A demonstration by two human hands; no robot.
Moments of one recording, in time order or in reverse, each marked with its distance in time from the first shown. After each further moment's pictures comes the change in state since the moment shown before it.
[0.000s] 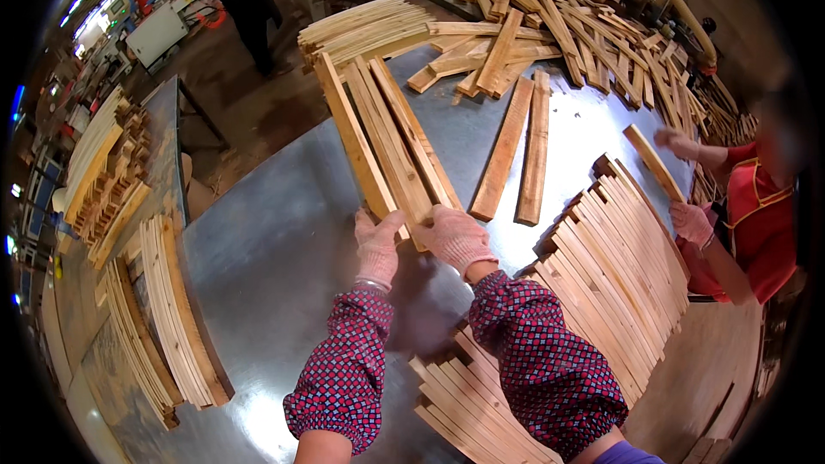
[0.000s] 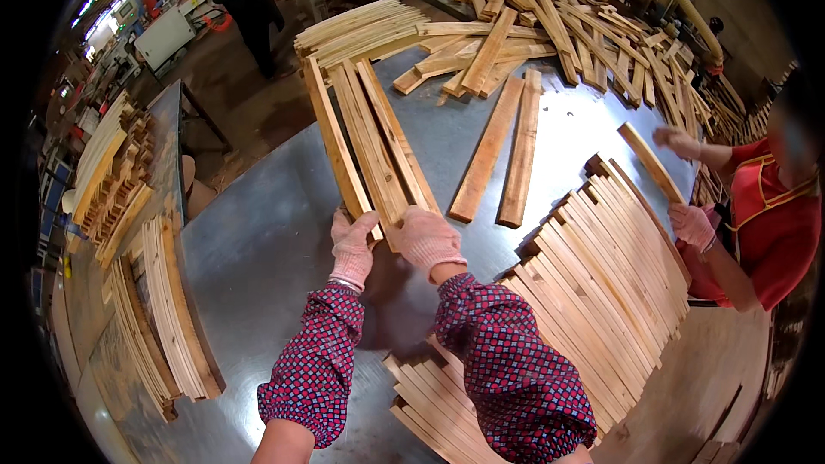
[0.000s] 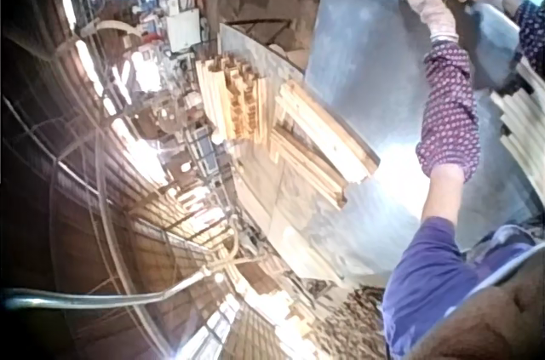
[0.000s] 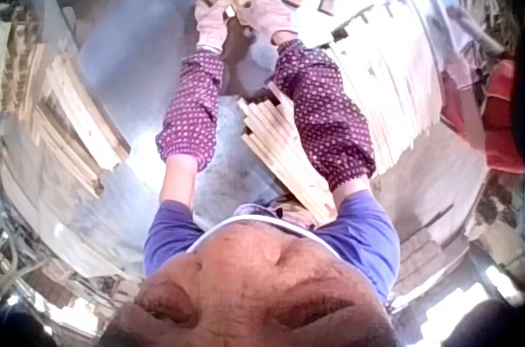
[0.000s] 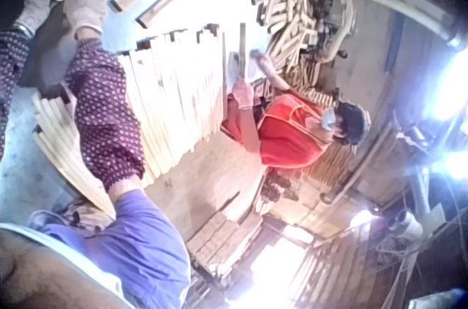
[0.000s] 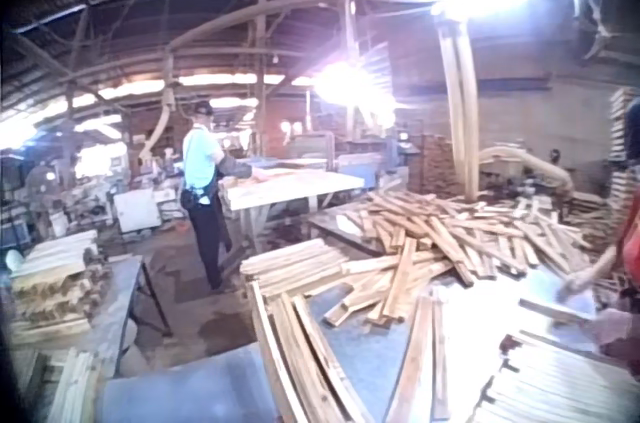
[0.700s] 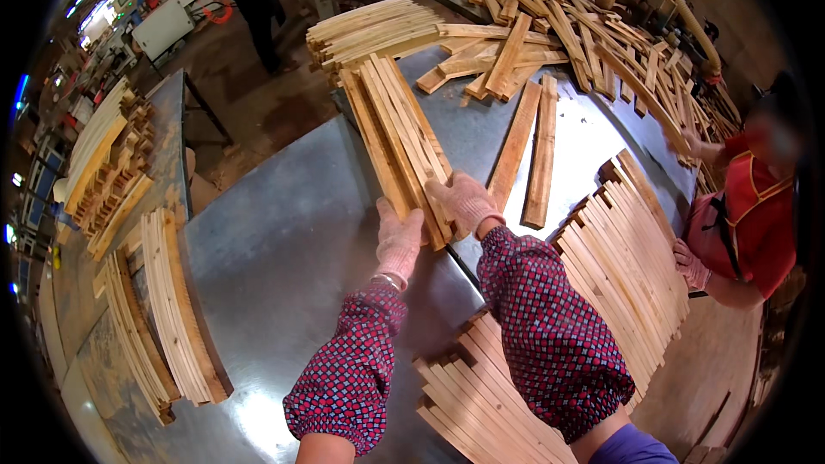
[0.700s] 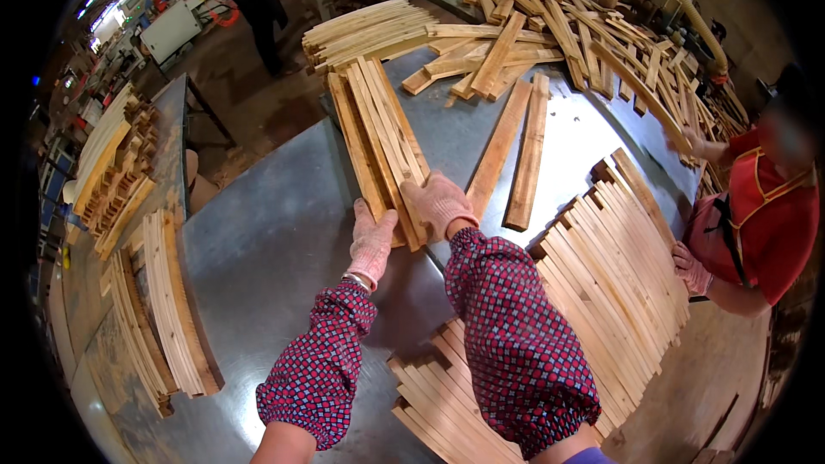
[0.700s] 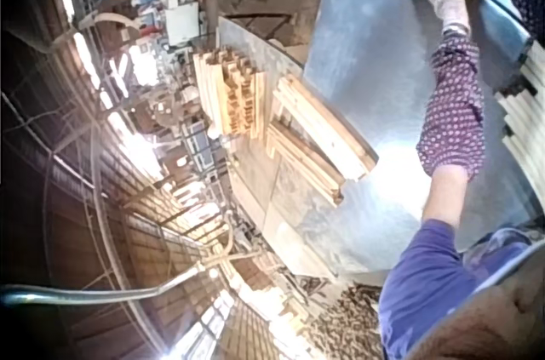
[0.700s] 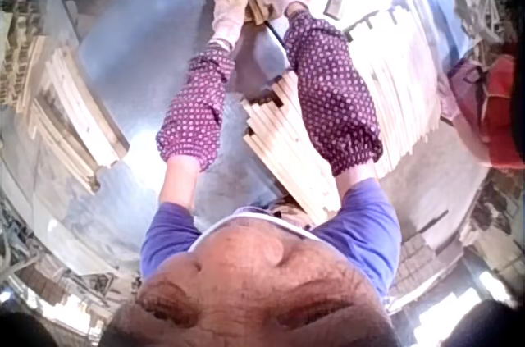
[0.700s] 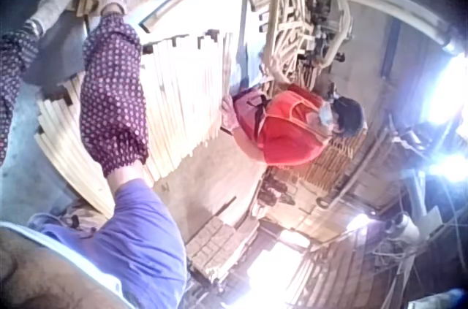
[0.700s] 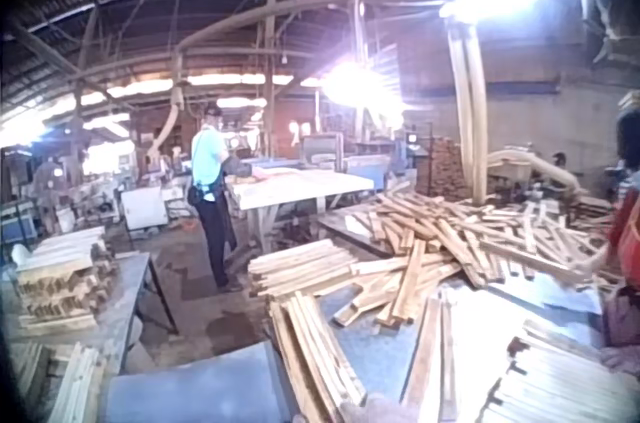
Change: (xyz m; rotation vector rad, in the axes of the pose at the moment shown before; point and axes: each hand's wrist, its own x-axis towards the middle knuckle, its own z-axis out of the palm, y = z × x) left_hand -0.011 0.008 0.023 0.728 0.044 -0.059; right_hand 0.058 0.010 -0.014 0.030 0.218 0.025
